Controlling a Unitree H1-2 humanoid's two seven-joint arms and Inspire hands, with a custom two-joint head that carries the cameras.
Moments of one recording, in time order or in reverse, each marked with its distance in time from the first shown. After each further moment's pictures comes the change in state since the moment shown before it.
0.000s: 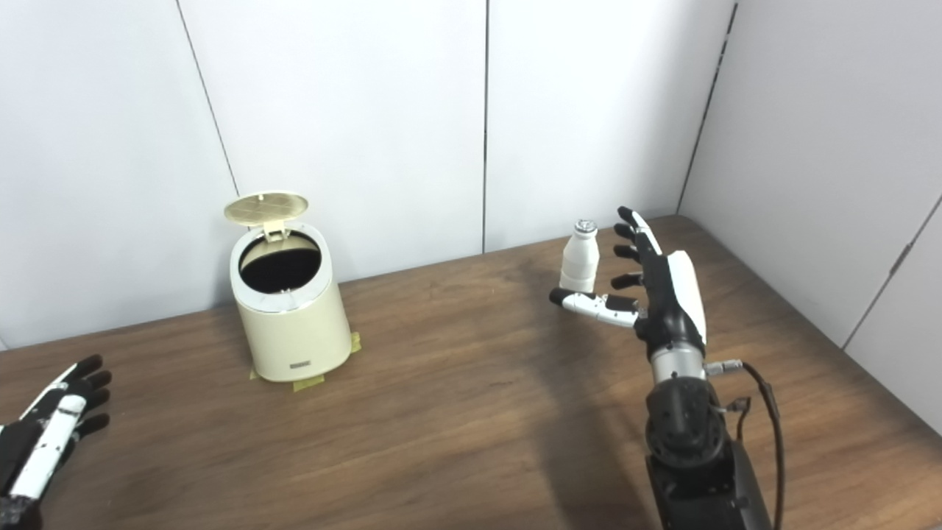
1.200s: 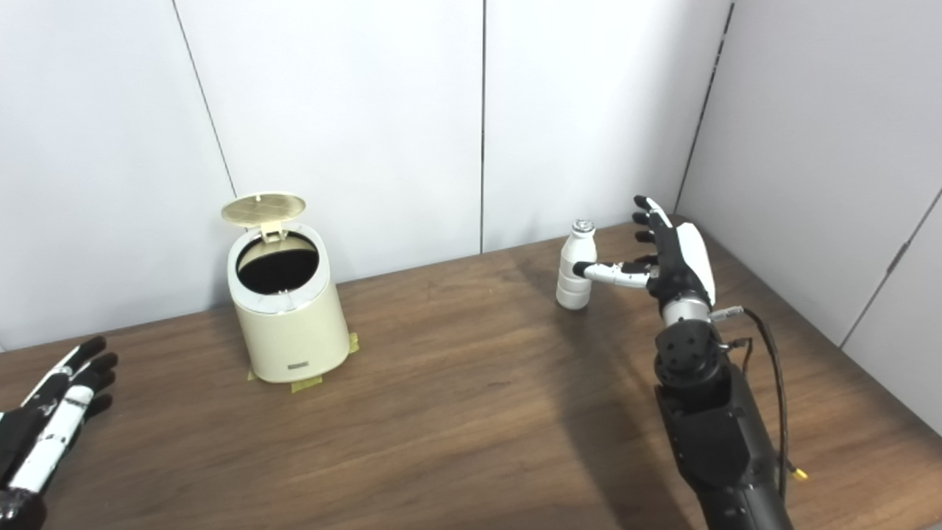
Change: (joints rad) left arm -0.001 0.003 -0.015 -0.091 -0.033 0.038 0.002; right arm -0.163 -0.118 -0.001 0.328 0.060 0.014 -0.010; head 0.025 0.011
